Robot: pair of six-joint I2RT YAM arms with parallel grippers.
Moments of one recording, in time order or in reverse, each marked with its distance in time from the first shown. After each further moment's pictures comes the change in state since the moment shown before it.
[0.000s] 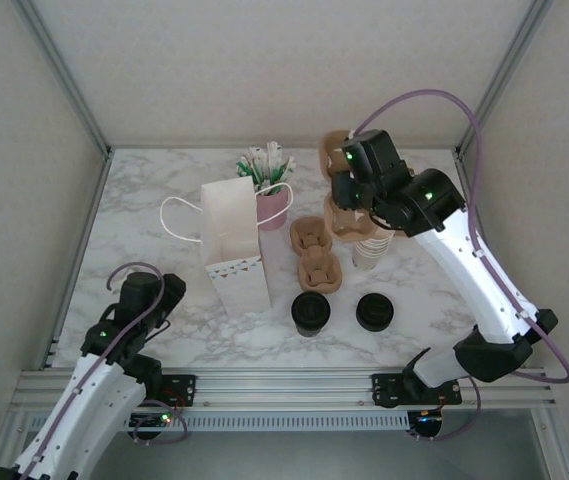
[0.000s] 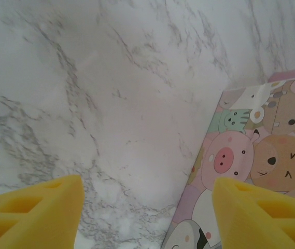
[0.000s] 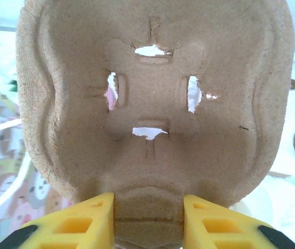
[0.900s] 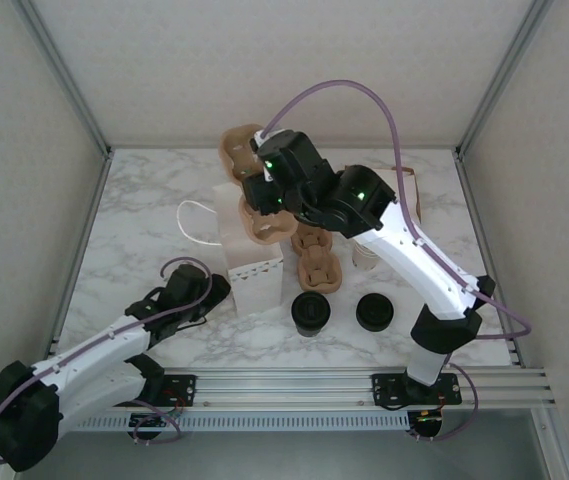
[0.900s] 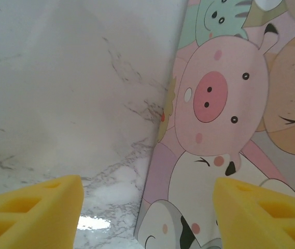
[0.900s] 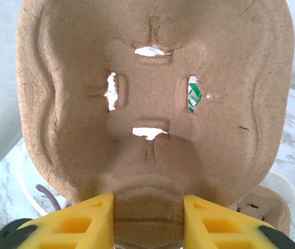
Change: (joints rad) left arm -0.322 0.446 -0.030 0.415 0.052 -0.090; right arm 0.301 0.298 0.373 0.061 -0.046 -0.019
